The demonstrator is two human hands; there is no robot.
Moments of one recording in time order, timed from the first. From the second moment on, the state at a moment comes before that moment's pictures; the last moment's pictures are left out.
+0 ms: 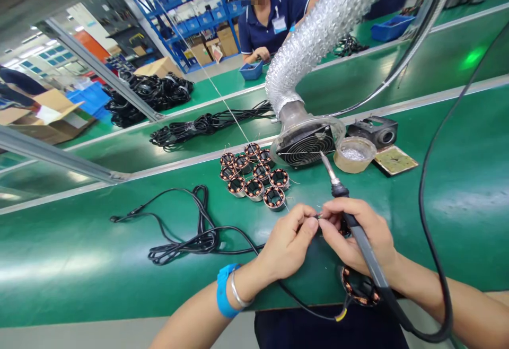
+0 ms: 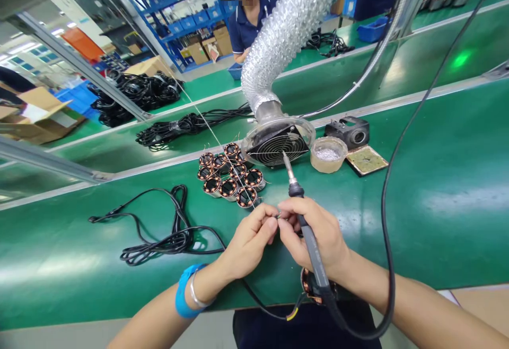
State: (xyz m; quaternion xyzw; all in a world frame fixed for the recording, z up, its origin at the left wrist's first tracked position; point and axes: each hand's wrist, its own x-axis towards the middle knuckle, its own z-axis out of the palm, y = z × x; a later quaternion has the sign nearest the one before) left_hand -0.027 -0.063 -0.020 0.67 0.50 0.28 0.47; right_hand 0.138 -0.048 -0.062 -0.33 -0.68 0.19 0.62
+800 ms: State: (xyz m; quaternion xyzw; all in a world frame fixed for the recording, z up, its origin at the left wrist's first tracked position) left_hand -0.028 -0.045 -0.008 0.69 0.50 0.17 0.49; right_hand 0.150 -0.041 -0.057 -0.35 -0.68 0.21 0.61
